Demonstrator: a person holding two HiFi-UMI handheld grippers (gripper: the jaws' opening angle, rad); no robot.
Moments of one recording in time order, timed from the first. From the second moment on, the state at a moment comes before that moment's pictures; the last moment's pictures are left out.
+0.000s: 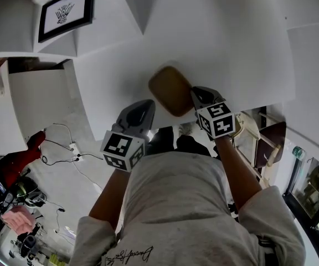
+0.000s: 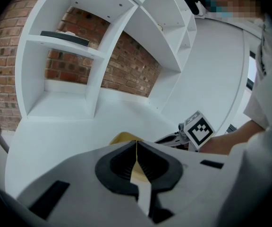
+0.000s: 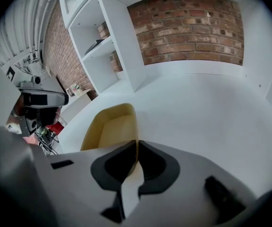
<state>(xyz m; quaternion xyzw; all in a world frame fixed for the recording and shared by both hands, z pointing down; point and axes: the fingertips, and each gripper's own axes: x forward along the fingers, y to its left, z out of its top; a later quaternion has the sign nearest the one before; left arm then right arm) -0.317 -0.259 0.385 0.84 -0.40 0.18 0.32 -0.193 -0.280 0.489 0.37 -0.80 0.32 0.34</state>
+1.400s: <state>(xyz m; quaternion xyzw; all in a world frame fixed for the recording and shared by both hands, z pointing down) -0.312 -0.250 0.360 0.87 -0.38 0.18 0.27 -0.178 -0.269 0.443 0.43 -0.79 0.34 0.27</state>
